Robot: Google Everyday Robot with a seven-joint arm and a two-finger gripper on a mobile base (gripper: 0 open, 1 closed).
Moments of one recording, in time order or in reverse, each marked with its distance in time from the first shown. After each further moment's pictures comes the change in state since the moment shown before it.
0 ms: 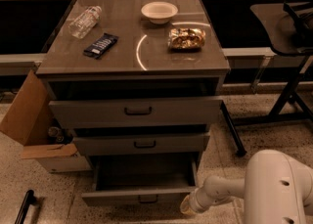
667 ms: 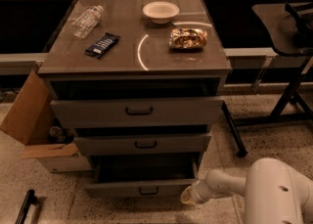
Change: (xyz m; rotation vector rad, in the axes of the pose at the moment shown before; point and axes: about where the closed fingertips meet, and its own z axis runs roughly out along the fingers) arm 0.011 -0.053 0.008 0.074 -0.041 -0.007
